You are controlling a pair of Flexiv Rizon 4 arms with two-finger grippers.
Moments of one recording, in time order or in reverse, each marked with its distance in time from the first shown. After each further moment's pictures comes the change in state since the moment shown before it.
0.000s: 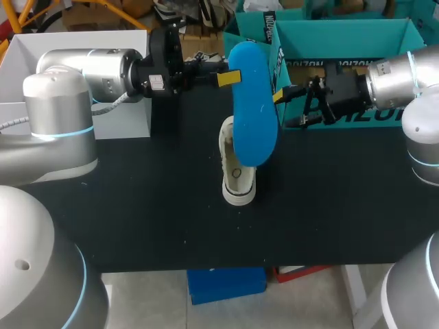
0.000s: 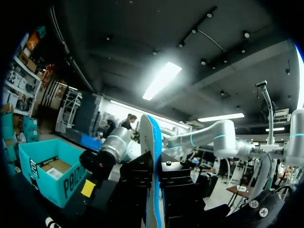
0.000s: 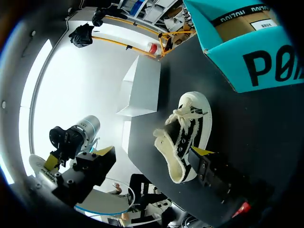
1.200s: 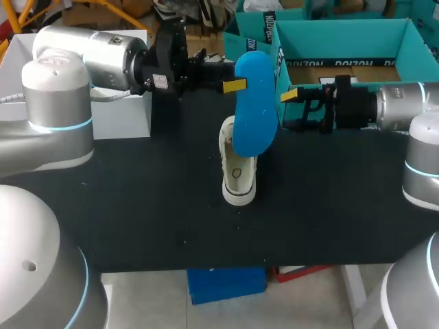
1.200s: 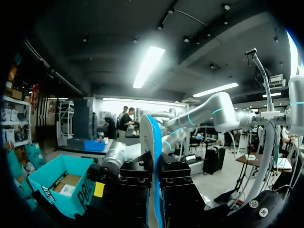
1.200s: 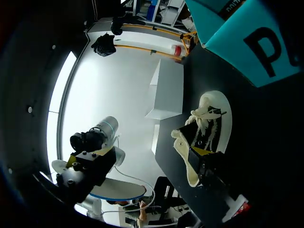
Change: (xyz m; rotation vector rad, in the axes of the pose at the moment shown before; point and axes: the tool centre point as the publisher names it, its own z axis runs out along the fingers) left arm 0.009 0.010 0.011 -0.181 0.031 0.269; right arm 0.002 0.000 -0.008 -0.026 0.302 0.024
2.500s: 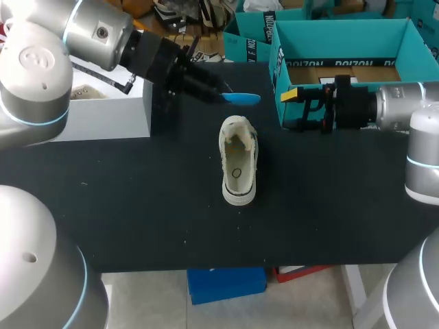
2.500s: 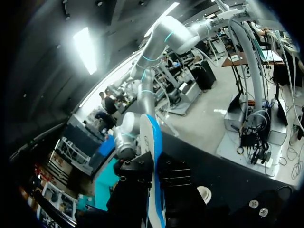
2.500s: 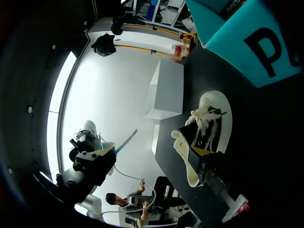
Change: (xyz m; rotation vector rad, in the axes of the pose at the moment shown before) left arm 0.003 0.025 -0.025 -0.462 0.062 0.723; right arm 0.000 0.000 0.000 0.000 0.001 0.000
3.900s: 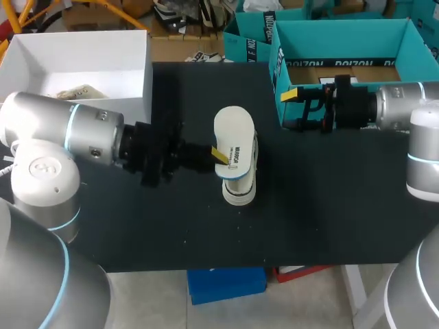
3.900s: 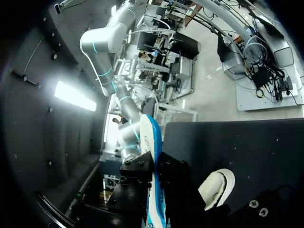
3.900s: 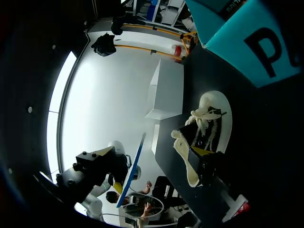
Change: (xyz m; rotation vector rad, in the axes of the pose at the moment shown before) left arm 0.105 0.039 0.045 -0.024 -0.226 0.580; right arm 0.000 0.000 0.000 0.001 0.000 0.000
